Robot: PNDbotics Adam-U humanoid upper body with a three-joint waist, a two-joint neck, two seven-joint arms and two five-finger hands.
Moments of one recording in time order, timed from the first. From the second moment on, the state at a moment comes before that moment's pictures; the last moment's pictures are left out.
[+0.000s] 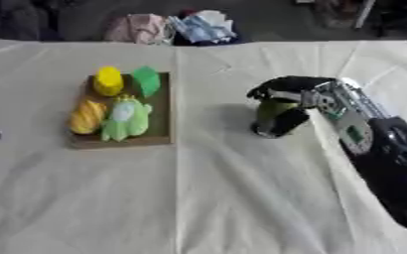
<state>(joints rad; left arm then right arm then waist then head) -0.14 0.13 -0.02 -1.86 -0.10 0.03 0.03 -0.52 -0.61 0.18 -1.42 0.83 -0.15 0.70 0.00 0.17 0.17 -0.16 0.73</state>
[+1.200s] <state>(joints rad) -0.14 0.13 -0.01 -1.86 -0.11 0.03 0.03 -0.60 -0.60 0.16 -1.44 0.89 -0.14 0.48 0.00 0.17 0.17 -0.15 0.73</state>
